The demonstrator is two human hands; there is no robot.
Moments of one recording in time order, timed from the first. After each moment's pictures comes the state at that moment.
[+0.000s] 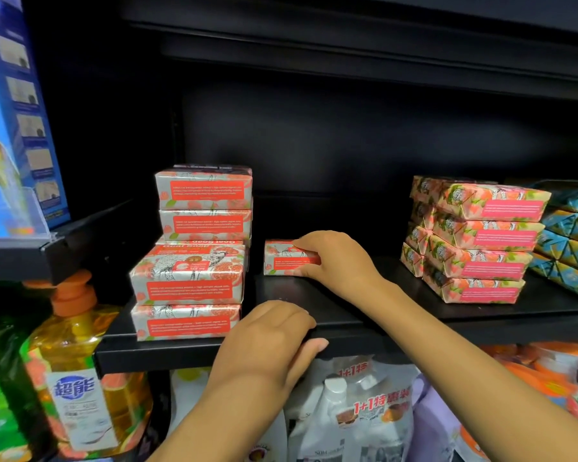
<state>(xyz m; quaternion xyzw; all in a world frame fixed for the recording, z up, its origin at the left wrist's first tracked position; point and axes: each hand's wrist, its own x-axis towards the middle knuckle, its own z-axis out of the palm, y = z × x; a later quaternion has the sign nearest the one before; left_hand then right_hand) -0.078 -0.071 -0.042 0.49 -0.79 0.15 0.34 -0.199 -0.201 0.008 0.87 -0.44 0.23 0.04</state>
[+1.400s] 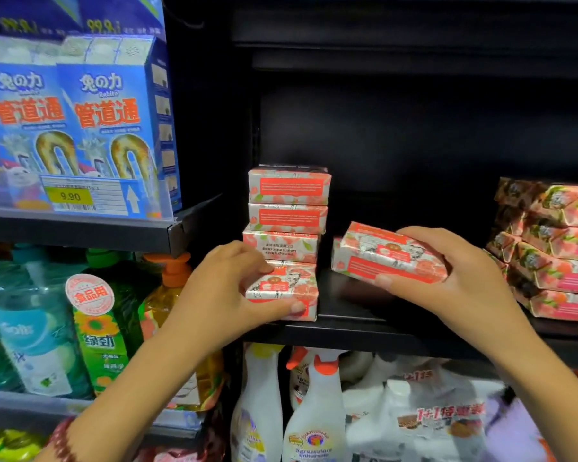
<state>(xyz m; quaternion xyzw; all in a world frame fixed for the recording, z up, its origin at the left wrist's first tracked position) 0.023 -0.053 -0.012 0.64 -0.67 0.07 0.37 -0.228 -0.114 0.017 0.81 -0.34 0.46 -0.11</state>
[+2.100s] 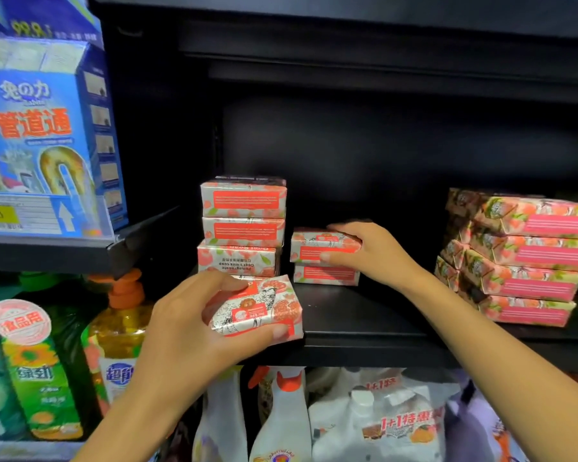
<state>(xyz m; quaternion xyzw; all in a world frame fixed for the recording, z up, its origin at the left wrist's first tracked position) -0.008 -0.043 -0.025 0.56 -0.62 0.02 0.55 -0.210 -0.223 0.025 0.86 -0.35 0.35 -0.13</state>
